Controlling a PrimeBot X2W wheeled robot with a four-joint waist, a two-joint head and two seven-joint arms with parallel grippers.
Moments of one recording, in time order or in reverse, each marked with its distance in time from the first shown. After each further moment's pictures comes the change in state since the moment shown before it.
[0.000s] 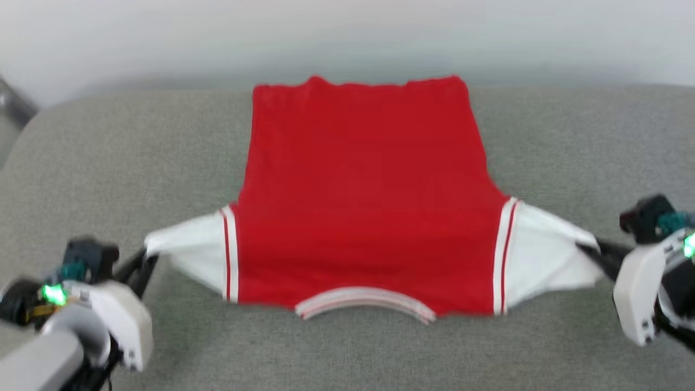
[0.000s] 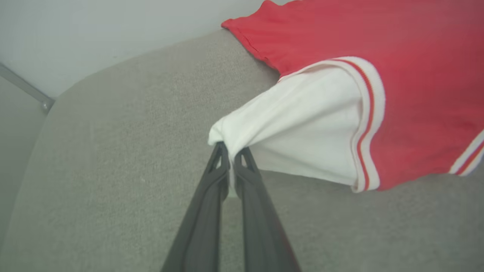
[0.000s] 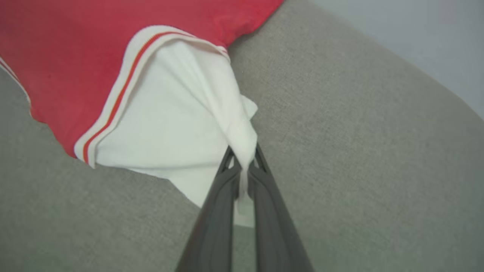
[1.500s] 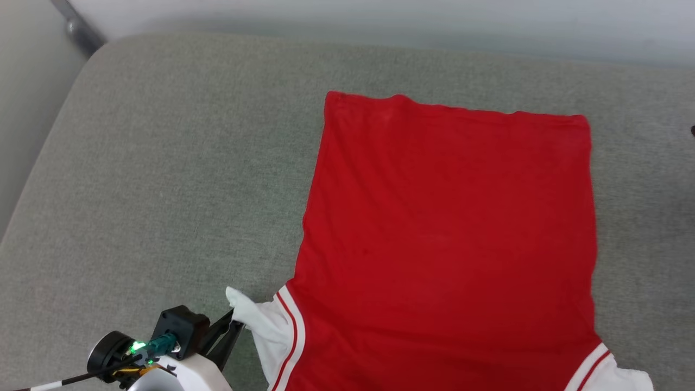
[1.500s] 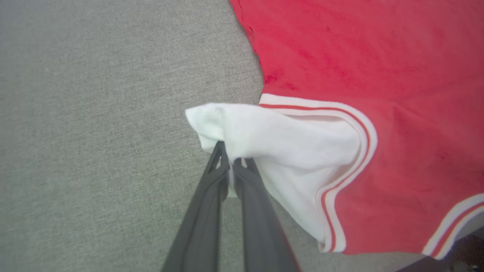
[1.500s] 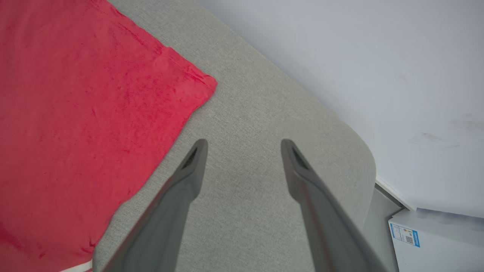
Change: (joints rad) left arm 0.164 -0.033 -0.107 -0.326 0.075 0.190 0.026; right arm -0.106 -0.109 -0.498 -0.366 -0.100 0.000 0.765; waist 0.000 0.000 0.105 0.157
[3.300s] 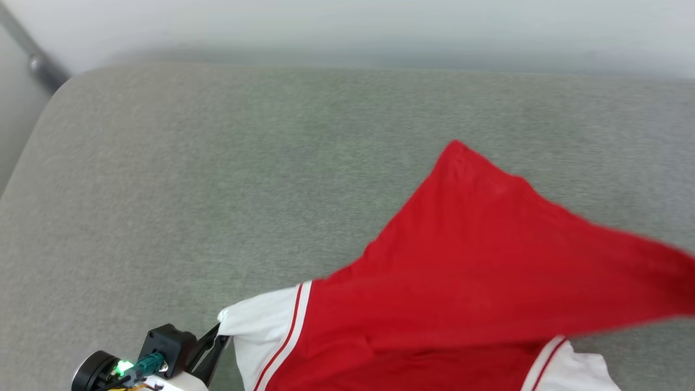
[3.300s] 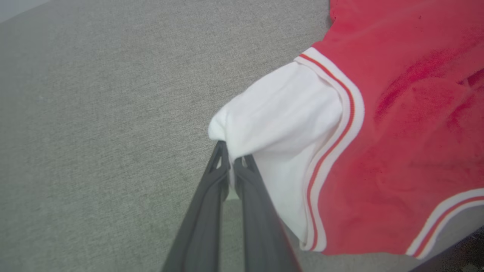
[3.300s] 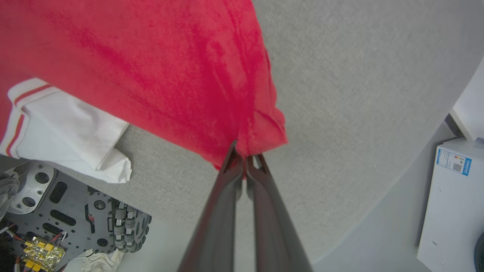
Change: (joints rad) left arm 0.039 0.019 -0.010 0.005 -0.003 0.035 -0.049; right arm 0.179 -0.294 0.366 -0.020 0.268 0.000 -0.112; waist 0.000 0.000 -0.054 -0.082
